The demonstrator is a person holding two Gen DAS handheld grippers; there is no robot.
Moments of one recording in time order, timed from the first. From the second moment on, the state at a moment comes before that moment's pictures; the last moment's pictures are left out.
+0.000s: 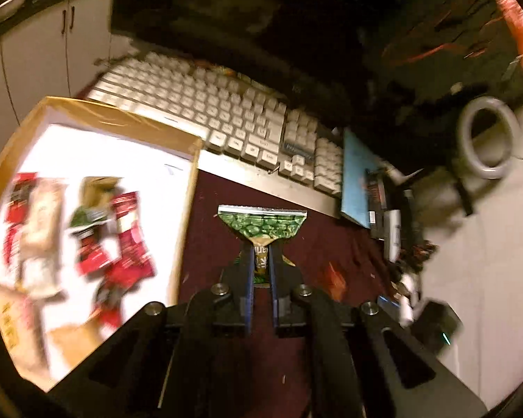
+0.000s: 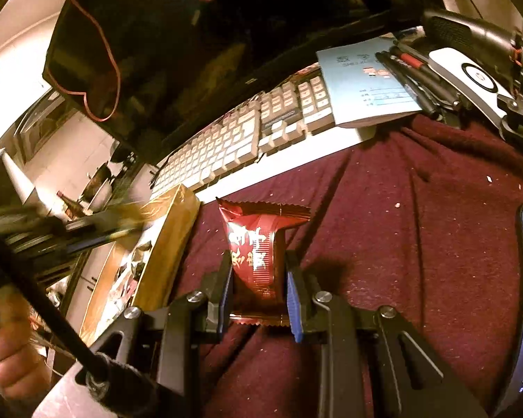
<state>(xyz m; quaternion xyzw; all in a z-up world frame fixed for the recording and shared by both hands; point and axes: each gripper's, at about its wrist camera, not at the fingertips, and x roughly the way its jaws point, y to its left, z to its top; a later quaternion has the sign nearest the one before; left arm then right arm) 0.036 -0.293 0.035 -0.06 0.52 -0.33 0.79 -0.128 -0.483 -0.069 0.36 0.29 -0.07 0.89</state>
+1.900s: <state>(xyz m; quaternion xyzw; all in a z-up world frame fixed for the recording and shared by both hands) 0.208 -0.197 -0.024 -0.01 0.55 -0.17 0.82 0.108 -0.369 -0.049 0.15 0.48 0.01 0.86</state>
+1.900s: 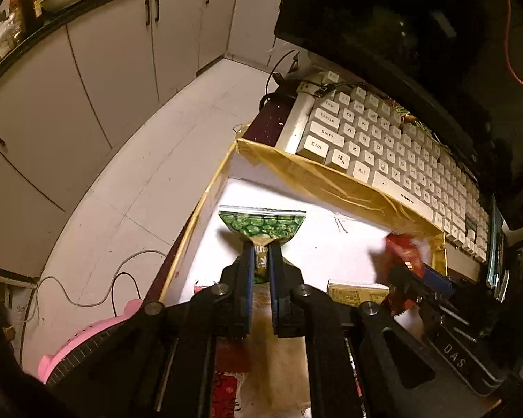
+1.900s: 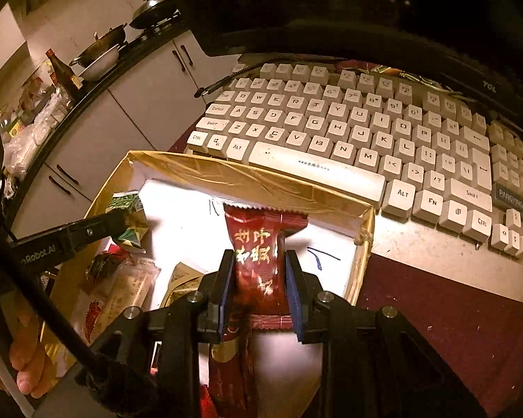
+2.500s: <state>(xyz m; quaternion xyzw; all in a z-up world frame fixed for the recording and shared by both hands) 0.005 -0.155 0.022 0.00 0.38 -0.13 0.91 -0.080 -0.347 -0.029 0.28 0.35 0.09 0.89</state>
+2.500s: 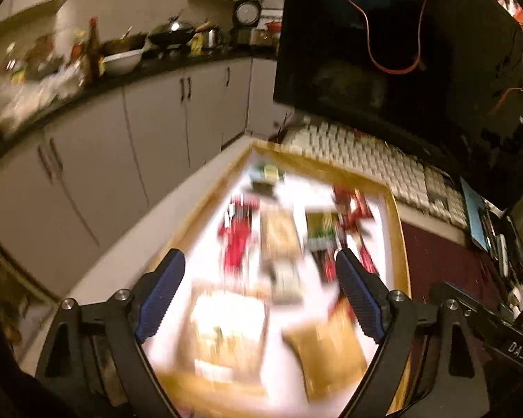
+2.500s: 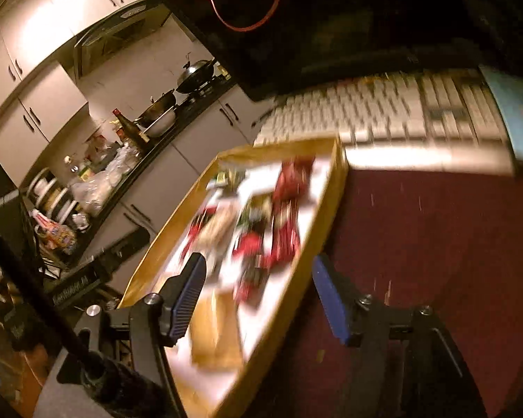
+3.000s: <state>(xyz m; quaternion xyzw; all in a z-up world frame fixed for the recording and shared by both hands) -0.021 -0.157 0.021 0.04 0.38 -0.08 0.92 -0.101 -0.317 -0.038 0.21 0.39 0.08 0.89</state>
